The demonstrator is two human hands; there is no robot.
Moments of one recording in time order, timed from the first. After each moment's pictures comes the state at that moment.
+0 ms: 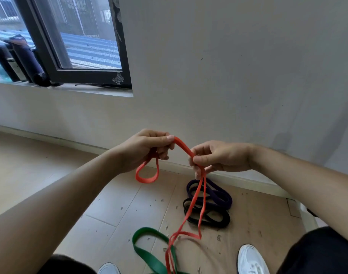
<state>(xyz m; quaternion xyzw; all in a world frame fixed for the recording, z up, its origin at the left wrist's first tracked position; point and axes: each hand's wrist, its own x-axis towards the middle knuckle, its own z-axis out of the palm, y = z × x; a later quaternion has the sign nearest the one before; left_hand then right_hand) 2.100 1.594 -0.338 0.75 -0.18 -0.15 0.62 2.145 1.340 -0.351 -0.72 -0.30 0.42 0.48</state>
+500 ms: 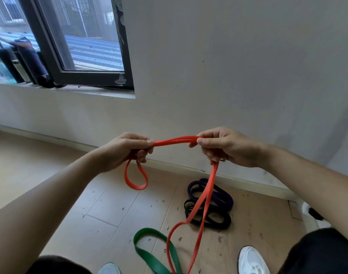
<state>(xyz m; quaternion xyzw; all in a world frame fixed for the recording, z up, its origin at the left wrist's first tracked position) 2.107 1.648 -0.350 0.78 -0.14 -0.17 0.59 2.131 1.335 -0.329 -0.75 -0.28 0.24 0.55</state>
